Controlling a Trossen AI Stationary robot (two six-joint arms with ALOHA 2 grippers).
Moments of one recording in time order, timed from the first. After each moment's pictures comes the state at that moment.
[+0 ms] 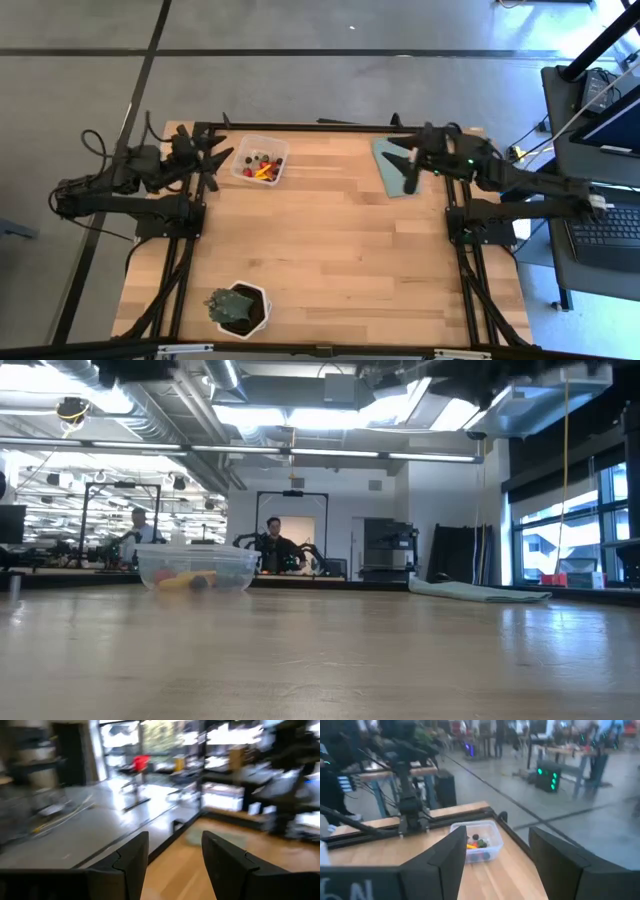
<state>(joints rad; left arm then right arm) 0.10 0.38 0.70 -0.38 -0.53 -0.01 -0.24 0.79 0.73 0.02 0.12 0.03</state>
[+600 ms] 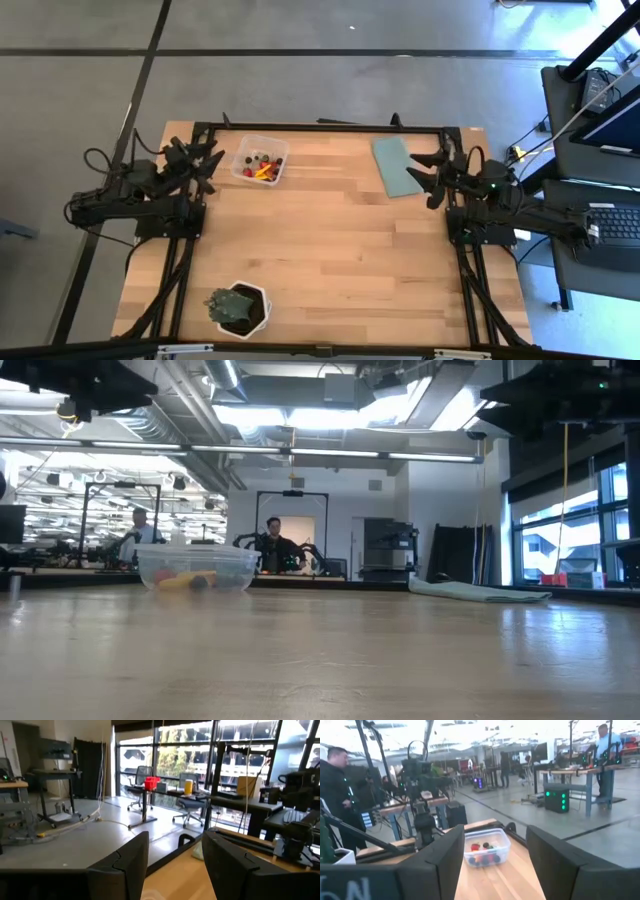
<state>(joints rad) 0.10 0.05 0.42 -0.26 -0.61 -0.03 -0.32 0.30 0.28 0.16 0.02 0.14</state>
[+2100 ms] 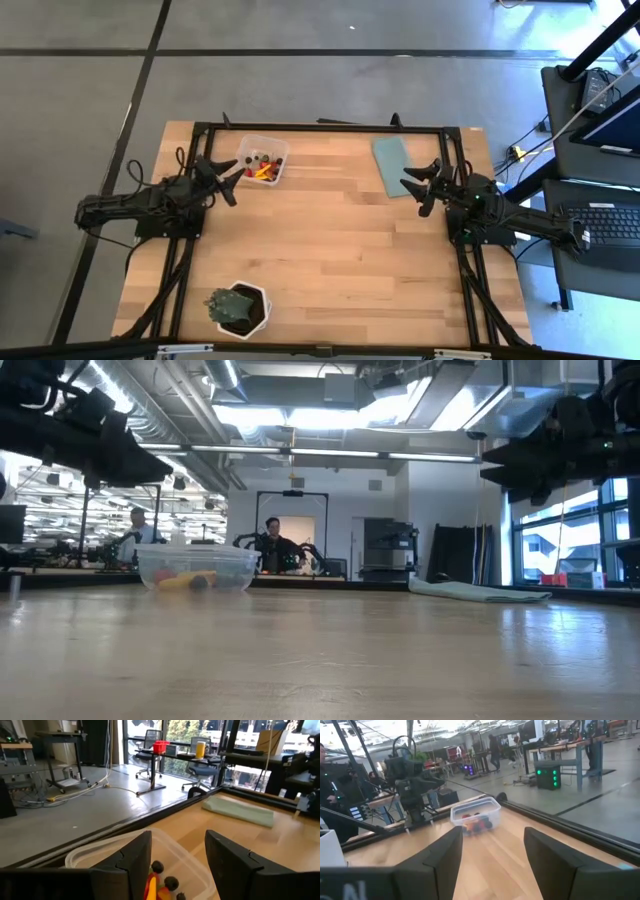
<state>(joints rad) 0.10 0.00 0.08 -0.16 -0.65 -0.16 -0.32 0.13 0.01 0.18 0.06 0.23</state>
